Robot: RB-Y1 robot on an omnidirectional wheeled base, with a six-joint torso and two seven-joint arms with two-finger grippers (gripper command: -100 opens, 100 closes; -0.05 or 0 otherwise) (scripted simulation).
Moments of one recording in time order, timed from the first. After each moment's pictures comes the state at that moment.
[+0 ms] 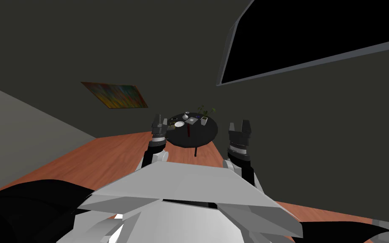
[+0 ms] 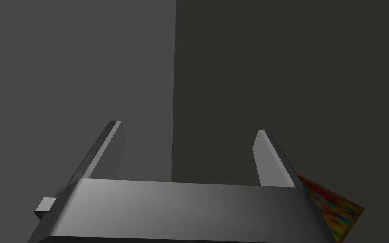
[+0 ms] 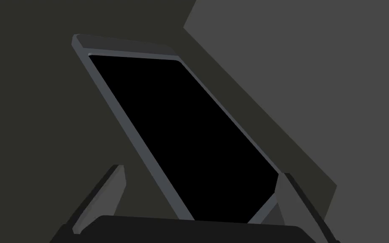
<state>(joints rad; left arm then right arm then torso) 0.47 -0.01 -0.07 -2.34 -0.02 -0.45 -0.14 0.53 -0.02 0.04 -2.37 0.03 -0.58 0.12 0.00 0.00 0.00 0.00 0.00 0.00</state>
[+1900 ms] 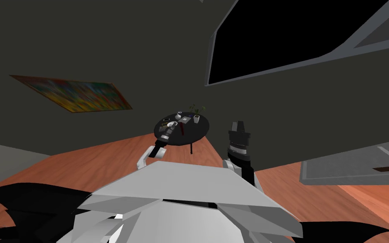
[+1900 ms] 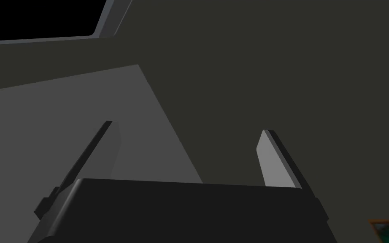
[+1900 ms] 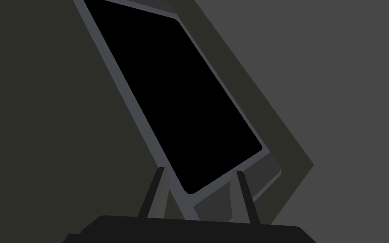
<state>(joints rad) 0.29 0.27 0.00 -2.00 -0.21 -0.28 -0.43 0.53 -0.02 0.04 -2.37 0.03 -0.58 0.12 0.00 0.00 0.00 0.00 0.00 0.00</state>
